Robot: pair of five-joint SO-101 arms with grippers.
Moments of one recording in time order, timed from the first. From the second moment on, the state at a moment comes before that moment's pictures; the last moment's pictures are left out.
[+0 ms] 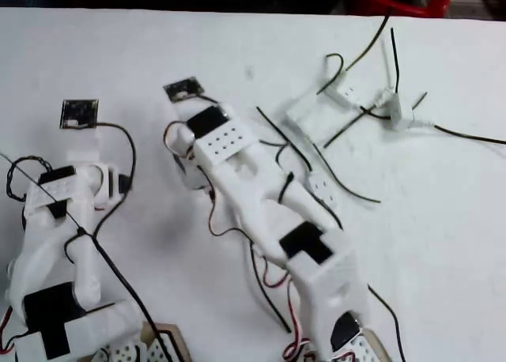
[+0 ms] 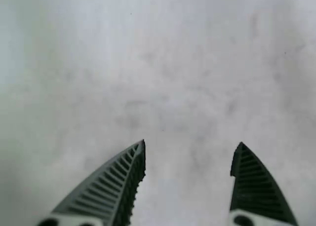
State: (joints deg) left arm -24.7 -11.2 47.7 40.8 -14.6; right arm -40.4 24.2 -20.1 87.0 -9.6
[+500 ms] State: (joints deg) left arm -24.6 -13.6 48.3 40.8 -13.8; right arm -40.4 -2.9 -6.7 92.7 -5.2
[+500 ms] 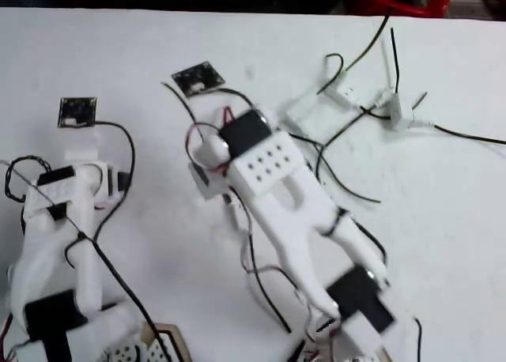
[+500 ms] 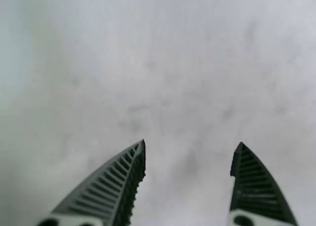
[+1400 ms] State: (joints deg) left arm -3.4 -54.5 60.6 40.0 -6.2; right arm -36.6 -50.8 62.5 40.3 -2.0
